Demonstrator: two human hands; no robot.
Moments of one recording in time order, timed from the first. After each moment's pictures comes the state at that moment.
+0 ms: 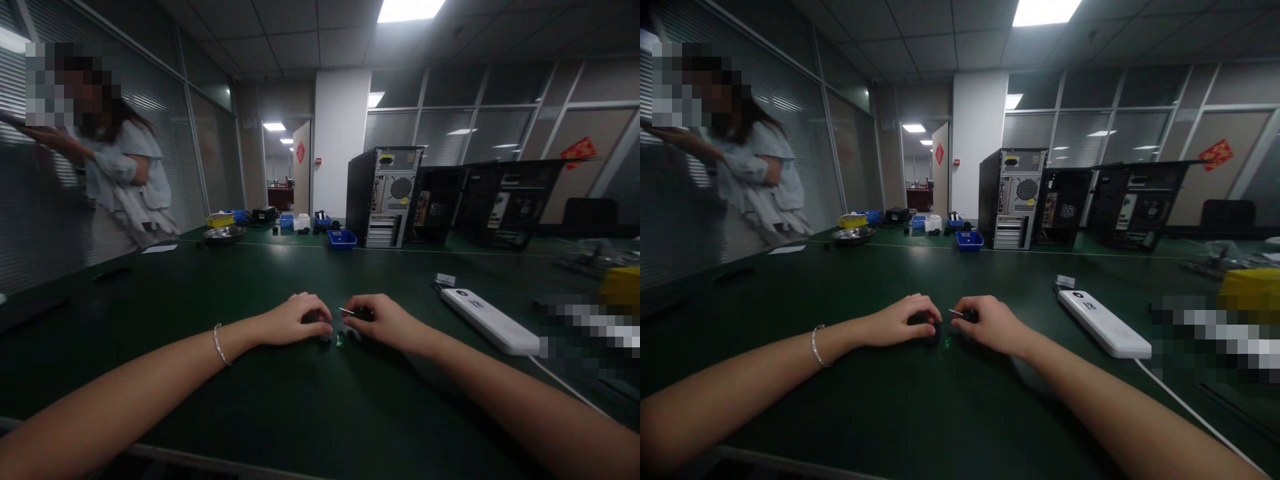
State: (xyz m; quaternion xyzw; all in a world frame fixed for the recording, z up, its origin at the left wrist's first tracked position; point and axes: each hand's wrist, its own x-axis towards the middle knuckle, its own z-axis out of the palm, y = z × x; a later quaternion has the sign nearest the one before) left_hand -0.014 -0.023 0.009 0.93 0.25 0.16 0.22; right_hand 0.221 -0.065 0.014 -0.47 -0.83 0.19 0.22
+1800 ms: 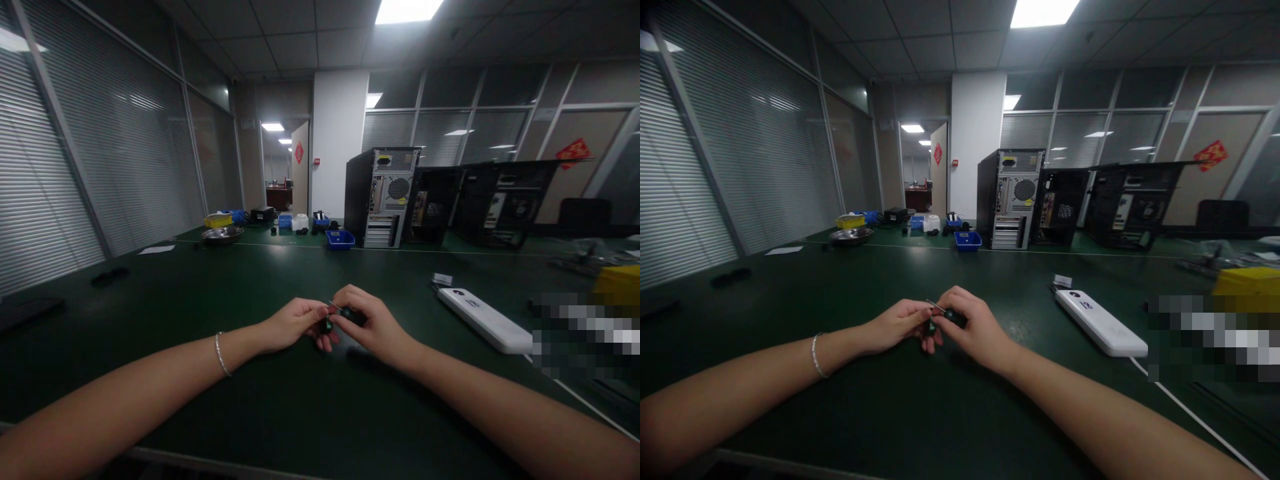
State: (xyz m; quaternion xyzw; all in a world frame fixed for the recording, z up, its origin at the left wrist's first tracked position) left_hand 0.001 -0.032 -0.005 0.70 0.19 0.23 0.65; right_hand 0.193 -0.079 0.013 -0.31 -0.84 0.16 0.41
